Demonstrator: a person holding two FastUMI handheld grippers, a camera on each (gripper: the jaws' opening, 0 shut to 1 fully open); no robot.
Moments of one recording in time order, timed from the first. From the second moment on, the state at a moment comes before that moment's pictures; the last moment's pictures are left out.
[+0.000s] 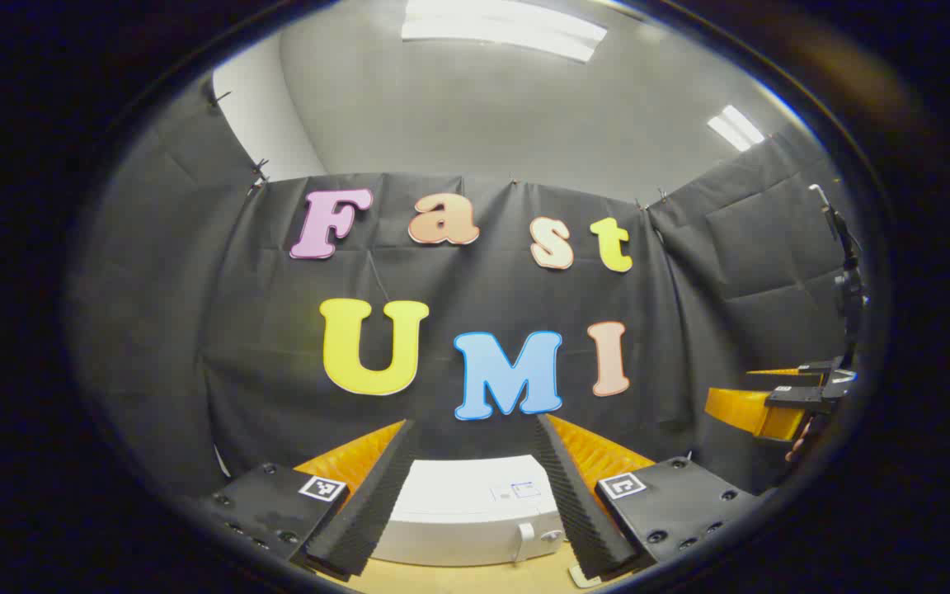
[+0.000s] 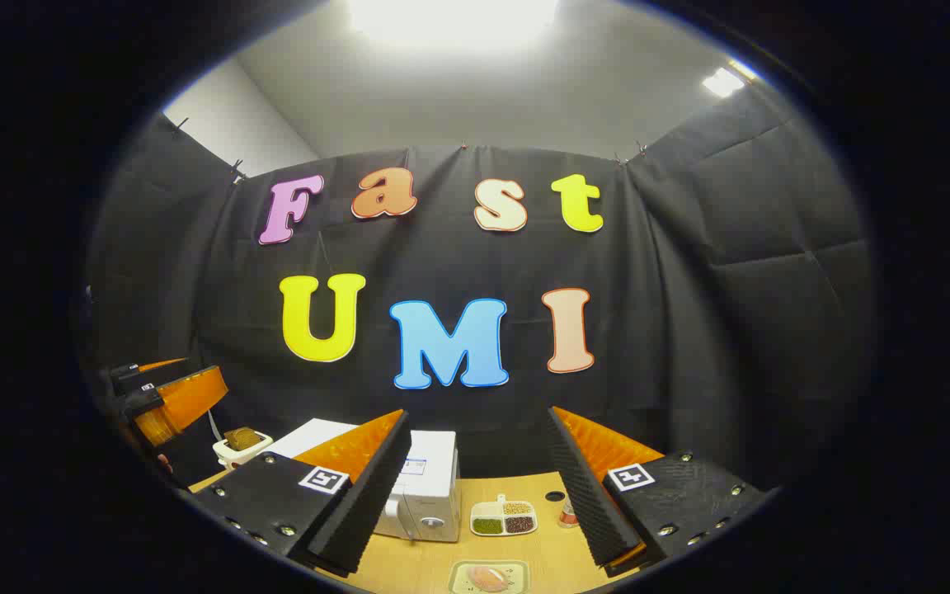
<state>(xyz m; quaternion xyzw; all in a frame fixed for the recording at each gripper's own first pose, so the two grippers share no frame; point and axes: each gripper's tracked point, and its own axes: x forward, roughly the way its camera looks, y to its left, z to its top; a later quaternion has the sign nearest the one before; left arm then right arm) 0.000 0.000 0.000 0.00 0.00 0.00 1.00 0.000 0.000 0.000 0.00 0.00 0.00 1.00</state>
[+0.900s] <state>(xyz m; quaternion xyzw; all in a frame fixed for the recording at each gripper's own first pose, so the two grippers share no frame) 0.010 -0.003 -0.052 -0.04 0.03 0.03 1.00 0.015 -0.019 -0.032 0.00 0.03 -0.01 1.00</state>
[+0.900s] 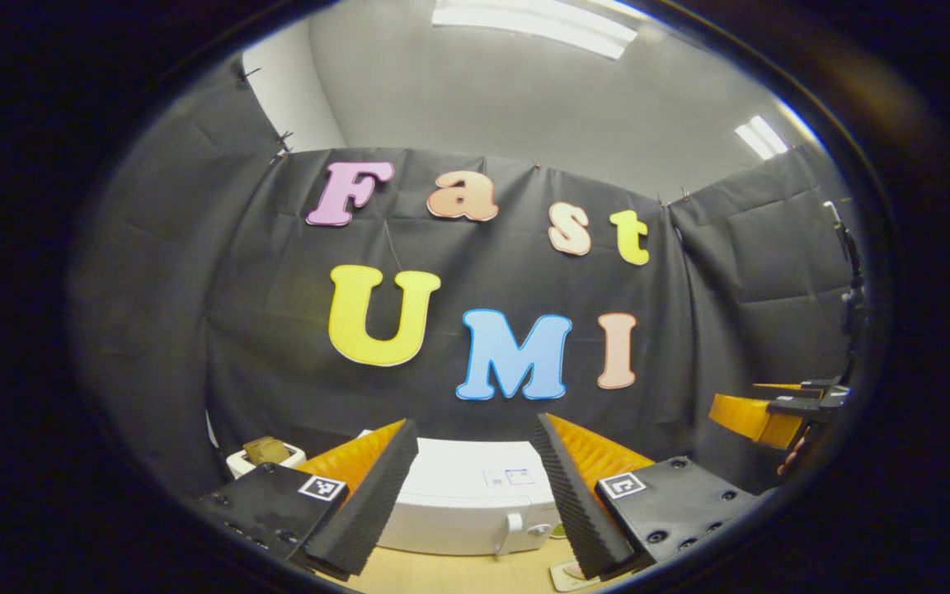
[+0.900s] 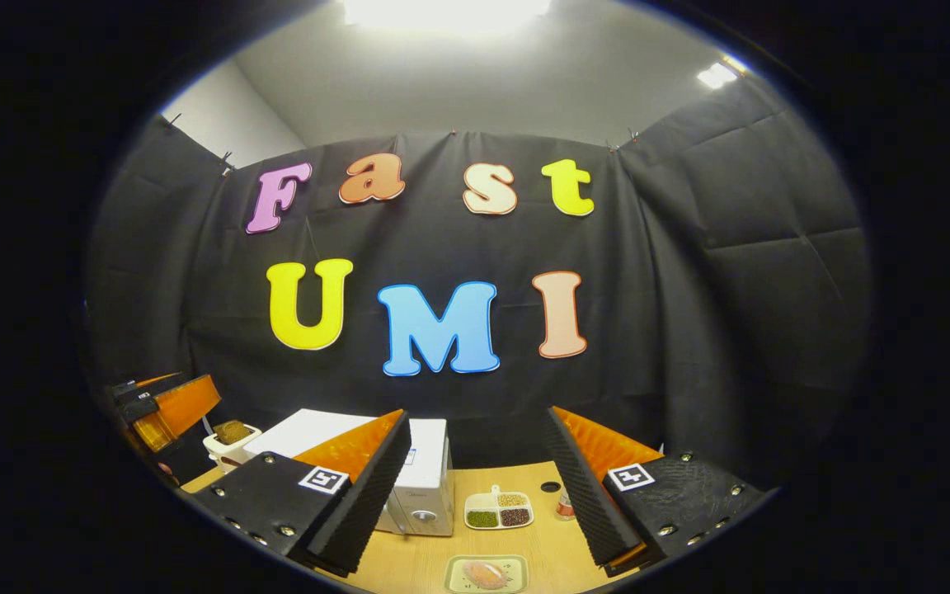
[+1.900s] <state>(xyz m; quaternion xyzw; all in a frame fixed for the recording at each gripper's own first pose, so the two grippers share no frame) 0.092 -0.098 -0.346 -0.01 0.19 -0.01 0.98 0.045 -0.094 -0.080 0.00 0.06 0.02 1.00</state>
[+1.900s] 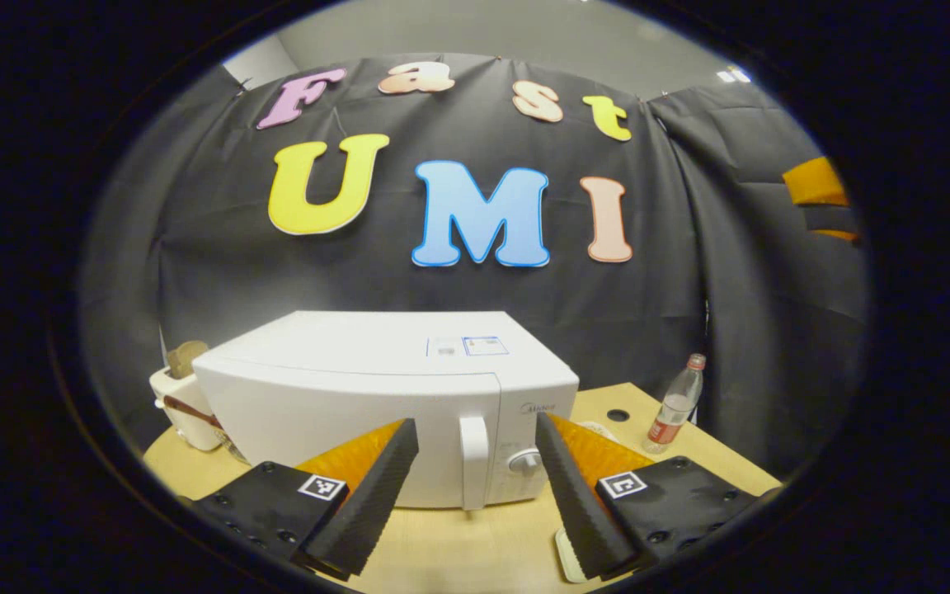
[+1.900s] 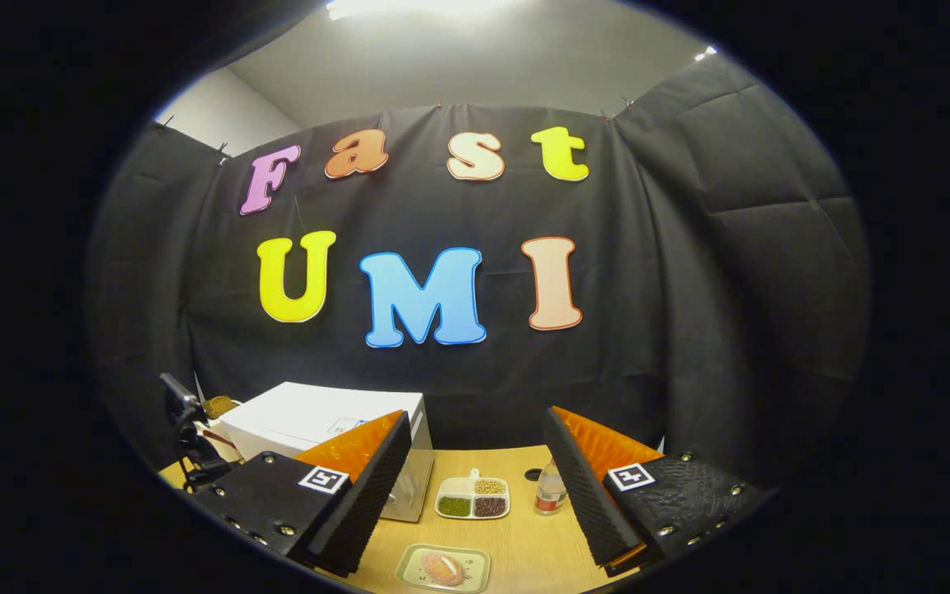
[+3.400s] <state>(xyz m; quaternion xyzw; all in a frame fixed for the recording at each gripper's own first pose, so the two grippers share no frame) 0.042 -0.094 -0.413 0.01 0.31 -0.07 0.95 0.034 -0.086 -0.115 0.05 0.10 0.01 0.99</state>
